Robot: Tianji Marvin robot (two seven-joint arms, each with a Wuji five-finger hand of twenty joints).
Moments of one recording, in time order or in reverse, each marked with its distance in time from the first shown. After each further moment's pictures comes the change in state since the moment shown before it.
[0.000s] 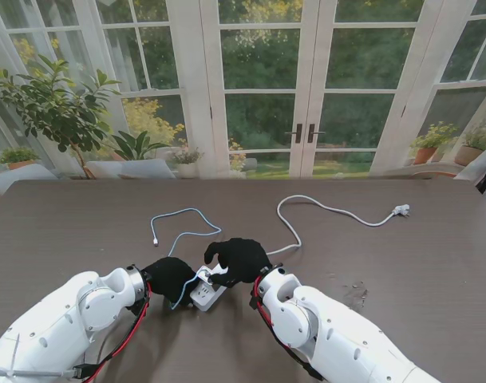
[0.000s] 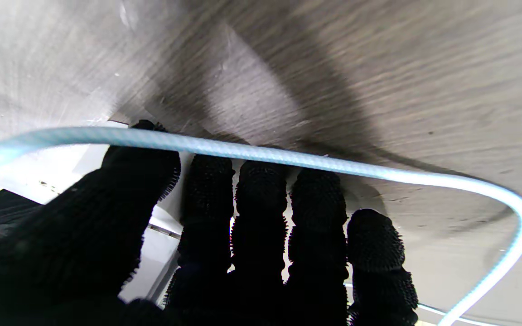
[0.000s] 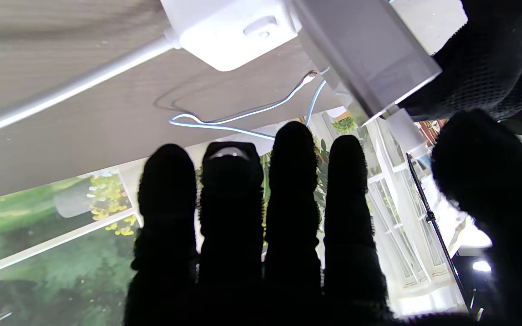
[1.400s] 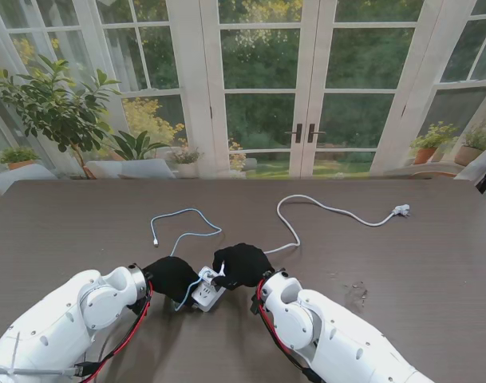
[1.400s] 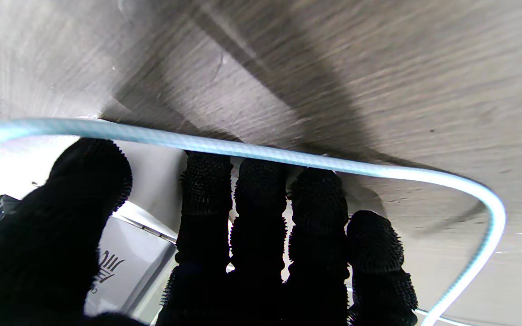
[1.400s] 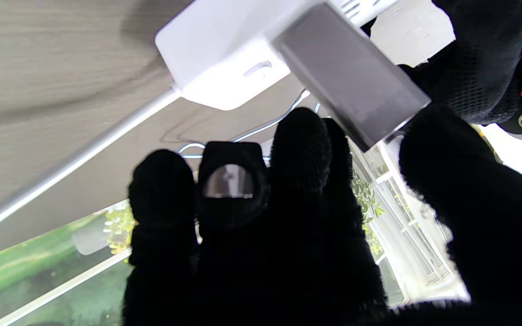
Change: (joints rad) left arm -0.008 0.001 0.013 -0.010 -0.018 0.039 -0.025; right arm -0.020 -0.008 0.022 0.026 0.091 -0.042 0.038; left_hand -0.193 0.098 -0.084 0.120 0.053 -0.011 -0.146 0.166 -0.009 0.003 0.041 -0.089 0.004 0.009 0.034 0.000 -0.022 0.001 0.000 0.015; right_hand 0.119 0.022 0.026 -0.181 0.175 0.139 0.150 -0.218 0.250 -0.014 -0.043 0.061 0.117 -0.020 0.182 0.000 0.141 -0.001 0.096 0.000
